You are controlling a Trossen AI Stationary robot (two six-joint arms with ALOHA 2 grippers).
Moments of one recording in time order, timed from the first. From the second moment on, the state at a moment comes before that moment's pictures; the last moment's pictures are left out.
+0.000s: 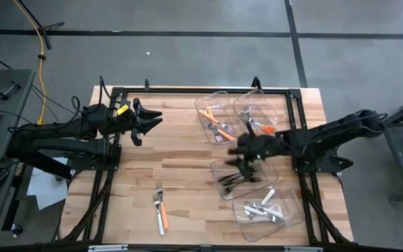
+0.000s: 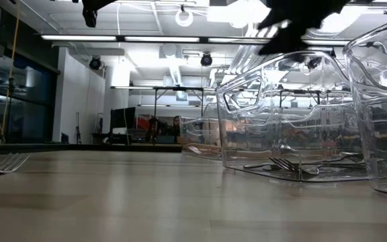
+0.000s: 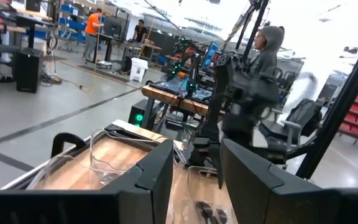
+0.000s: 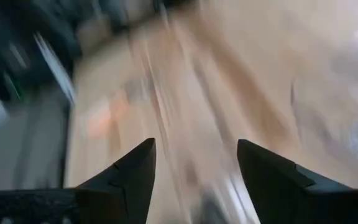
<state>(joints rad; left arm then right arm) 0.11 0.63 0.59 0.13 -0.09 -0.29 0.21 1.20 0.82 -0.24 0.12 0.59</state>
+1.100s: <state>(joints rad) 0.11 0.63 0.59 0.13 -0.09 -0.15 -0.08 1.20 0.80 0.34 0.00 0.17</state>
